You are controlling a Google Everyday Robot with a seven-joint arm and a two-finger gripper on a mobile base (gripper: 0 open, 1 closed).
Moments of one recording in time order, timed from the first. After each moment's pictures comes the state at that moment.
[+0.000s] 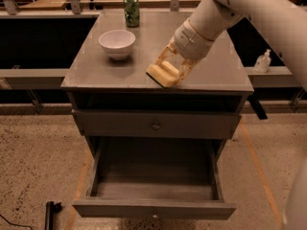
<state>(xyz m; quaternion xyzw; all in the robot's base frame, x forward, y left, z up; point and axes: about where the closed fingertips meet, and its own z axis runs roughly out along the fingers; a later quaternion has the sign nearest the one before) 0.617 -0.048 0.882 -0.93 0.26 0.02 0.26</state>
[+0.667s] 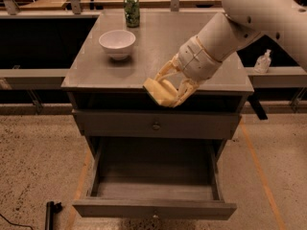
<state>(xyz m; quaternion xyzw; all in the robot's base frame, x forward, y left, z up) 0.540 -0.040 0.877 -0.89 0.35 0.09 0.29</state>
